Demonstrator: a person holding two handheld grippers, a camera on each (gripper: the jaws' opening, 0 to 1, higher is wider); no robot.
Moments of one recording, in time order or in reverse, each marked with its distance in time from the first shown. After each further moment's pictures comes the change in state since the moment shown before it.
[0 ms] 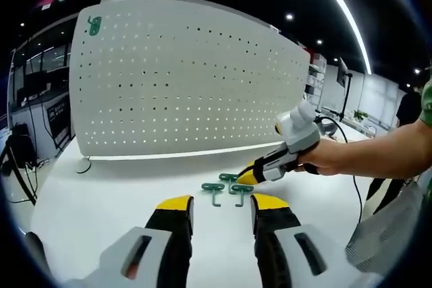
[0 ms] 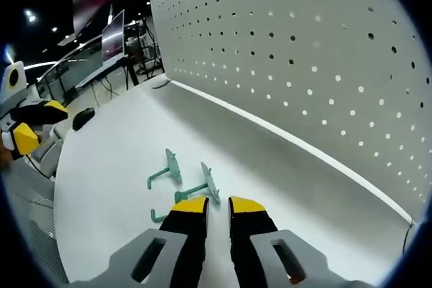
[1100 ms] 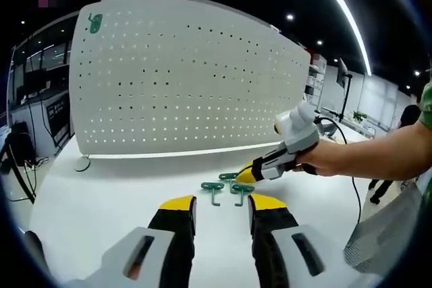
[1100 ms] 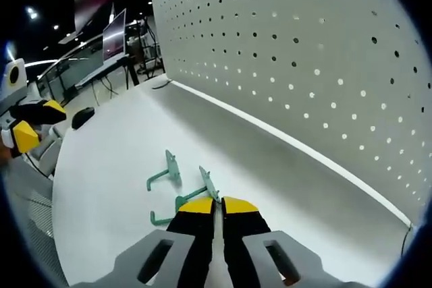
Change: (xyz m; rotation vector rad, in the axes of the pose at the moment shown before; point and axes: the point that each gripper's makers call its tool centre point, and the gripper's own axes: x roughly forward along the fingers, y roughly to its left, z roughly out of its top) left arm 0.000 0.001 0.000 -0.009 0.003 -0.005; right arm -0.001 0.000 0.005 -0.014 -0.008 -0.009
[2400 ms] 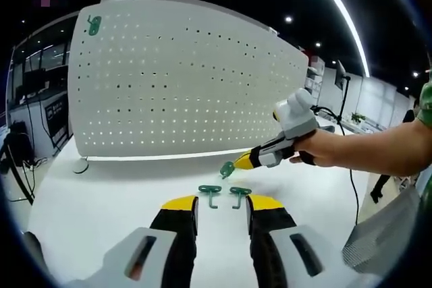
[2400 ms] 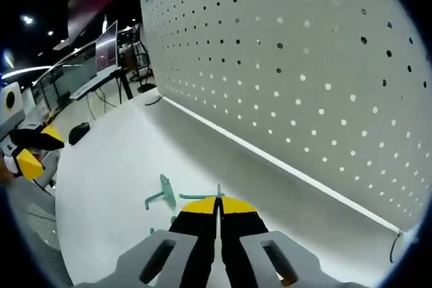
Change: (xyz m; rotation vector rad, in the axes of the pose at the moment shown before) left arm 0.000 -0.003 0.004 -0.003 -0.012 -0.014; right arm -0.012 -0.014 0.029 0.026 -0.035 -0.039
